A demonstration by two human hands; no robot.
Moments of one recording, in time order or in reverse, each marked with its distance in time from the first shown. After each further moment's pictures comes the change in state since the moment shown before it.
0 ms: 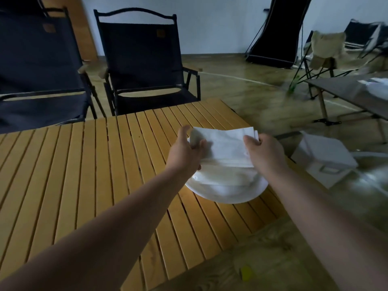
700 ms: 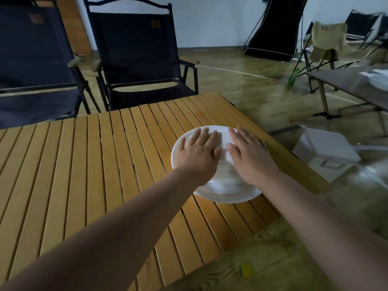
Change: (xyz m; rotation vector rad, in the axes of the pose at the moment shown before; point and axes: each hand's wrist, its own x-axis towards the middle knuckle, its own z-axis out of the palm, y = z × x) left_hand 0.016 -0.027 0.036 0.856 -0.183 0.409; right_hand 0.008 0.026 0.033 -0.453 -0.235 -0.410
